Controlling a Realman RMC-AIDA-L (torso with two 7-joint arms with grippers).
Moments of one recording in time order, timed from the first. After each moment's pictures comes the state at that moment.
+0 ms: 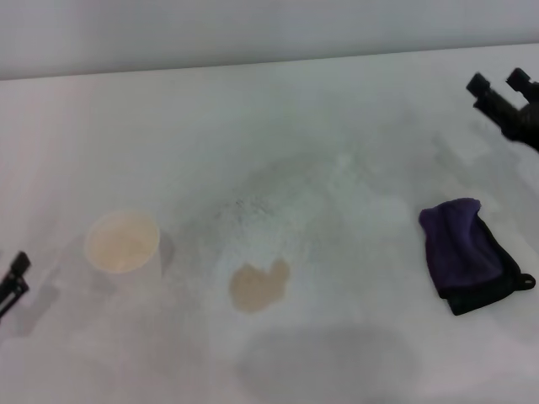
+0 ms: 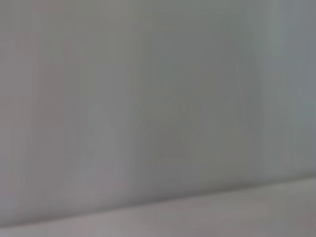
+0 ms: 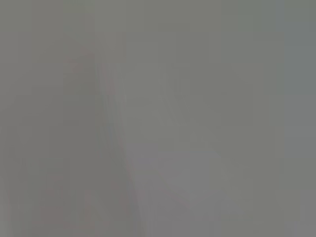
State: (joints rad) left arm -0.07 -2.08 1.09 0.26 0.90 1.36 -0.47; right arm 0.35 2.01 -0.67 -0.13 2.04 1.35 -2.27
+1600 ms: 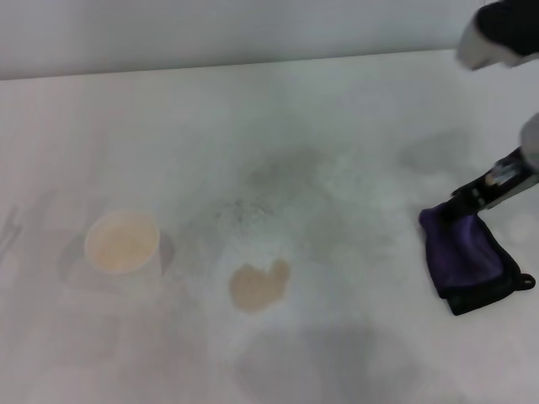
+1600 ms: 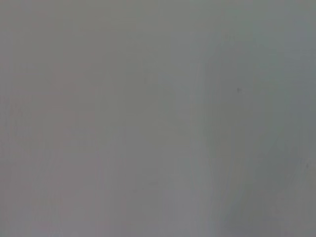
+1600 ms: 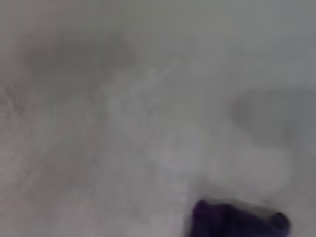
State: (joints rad) left arm -0.16 -2.07 1.02 0.29 0.71 1.33 -0.37; right arm 0.47 2.01 -1.43 -1.48 0.39 1.64 -0.13
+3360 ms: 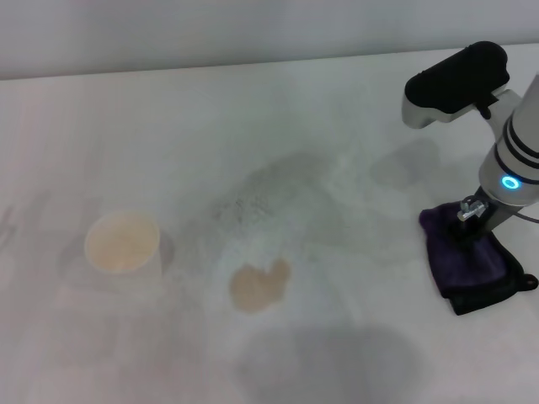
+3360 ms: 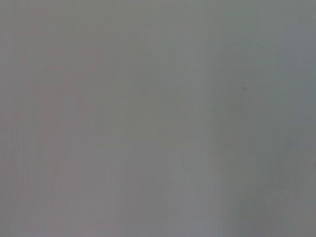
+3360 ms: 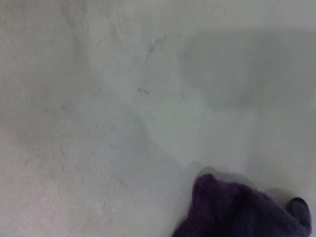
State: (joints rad) left arm -0.16 -2.07 1.00 0.29 0.72 1.33 -0.35; right arm 0.59 2.02 -1.63 -1.19 0.29 1.54 -0.06
